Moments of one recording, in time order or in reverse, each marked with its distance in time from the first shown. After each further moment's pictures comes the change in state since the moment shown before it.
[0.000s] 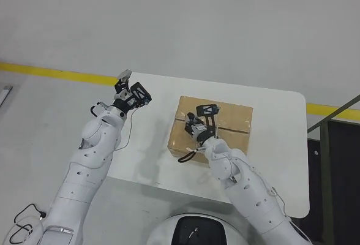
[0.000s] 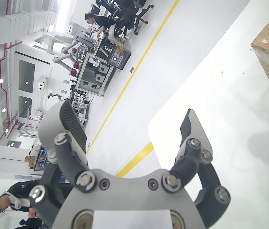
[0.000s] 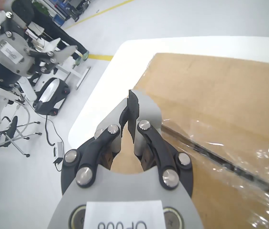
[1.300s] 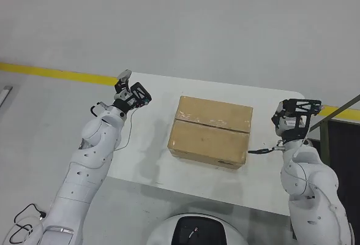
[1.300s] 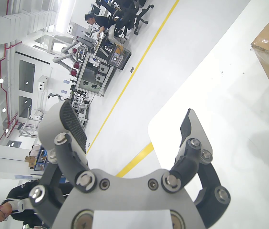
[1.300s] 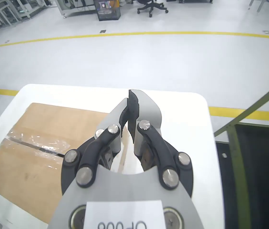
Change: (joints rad) left arm 0.000 0.000 0.000 0.000 0.000 0.000 0.000; right arm -0.383 0.130 0.594 -0.678 -0.503 0.073 0.244
